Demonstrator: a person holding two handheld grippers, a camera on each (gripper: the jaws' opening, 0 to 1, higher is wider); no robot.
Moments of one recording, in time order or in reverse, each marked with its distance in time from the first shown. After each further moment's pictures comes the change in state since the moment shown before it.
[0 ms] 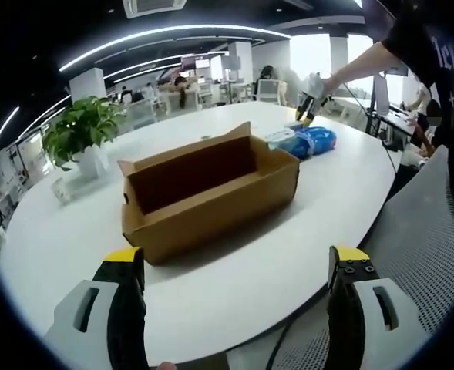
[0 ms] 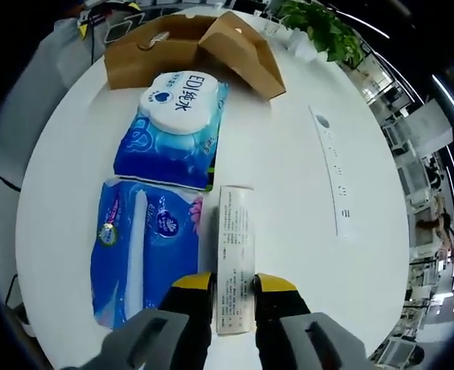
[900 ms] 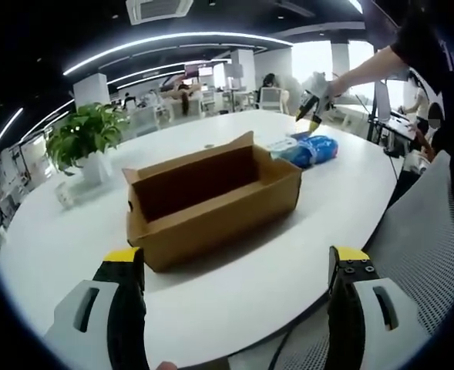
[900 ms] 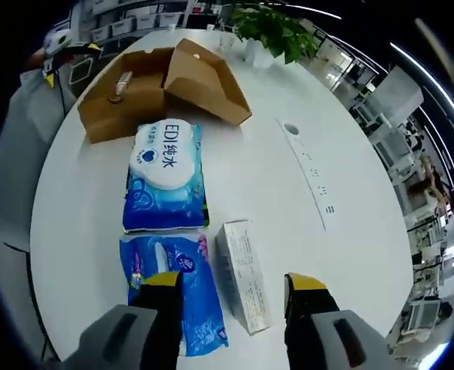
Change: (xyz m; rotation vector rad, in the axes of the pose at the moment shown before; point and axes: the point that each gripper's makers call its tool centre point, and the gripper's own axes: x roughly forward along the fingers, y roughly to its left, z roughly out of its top) left arm -0.003 0.003 0.009 -0.002 -0.055 0.014; right arm -0.034 0.011 0.032 0.231 -0.074 -0.053
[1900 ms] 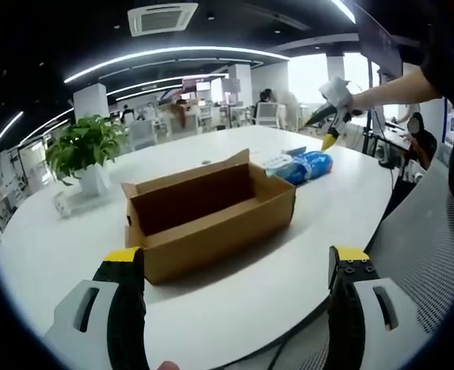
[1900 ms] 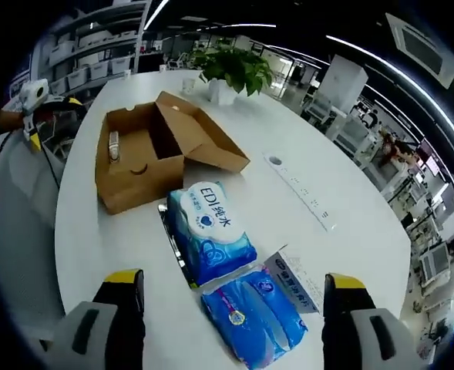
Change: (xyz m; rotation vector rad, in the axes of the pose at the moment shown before) left arm -0.004 -0.003 0.016 -0.012 -0.087 -0.025; right arm -0.052 0.076 0.051 0.307 -0.197 -0.169
